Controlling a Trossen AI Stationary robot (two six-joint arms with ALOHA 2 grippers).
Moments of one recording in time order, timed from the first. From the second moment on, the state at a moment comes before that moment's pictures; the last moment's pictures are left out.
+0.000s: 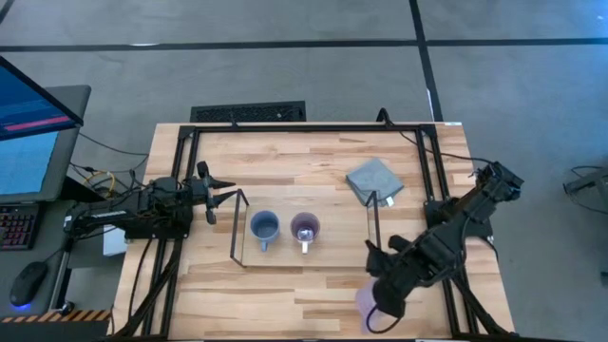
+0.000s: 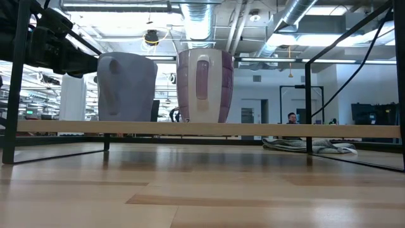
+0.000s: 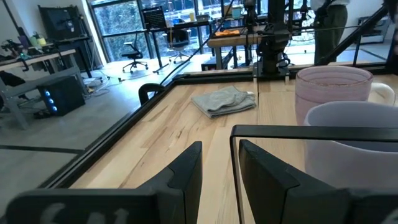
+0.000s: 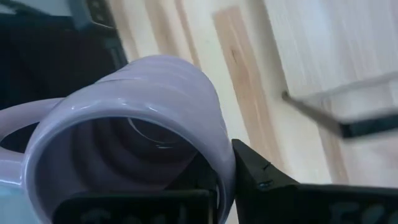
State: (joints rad) left arm 0.15 0.02 0.06 -0.12 -0.11 0.11; right arm 0.73 1.60 1.52 -1.21 0.00 1.03
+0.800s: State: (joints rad) left arm 0.15 0.02 0.06 -0.12 -0.11 0.13; right arm 0.41 1.60 1.52 -1.07 0.03 0.33
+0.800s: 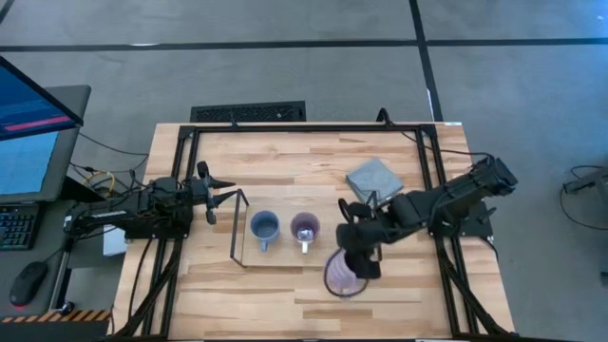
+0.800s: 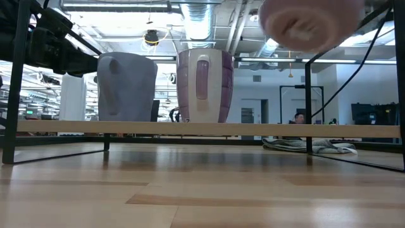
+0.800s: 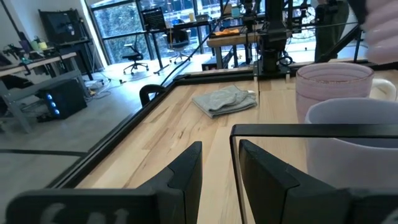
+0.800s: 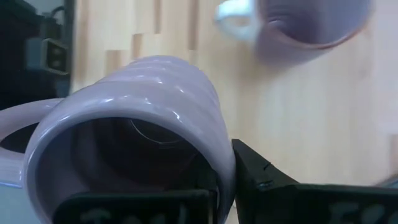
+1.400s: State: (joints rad) left arm 0.15 0.02 0.06 -0.12 -0.11 0.13; right arm 0.16 1.63 1.52 -1.19 0.03 0.09
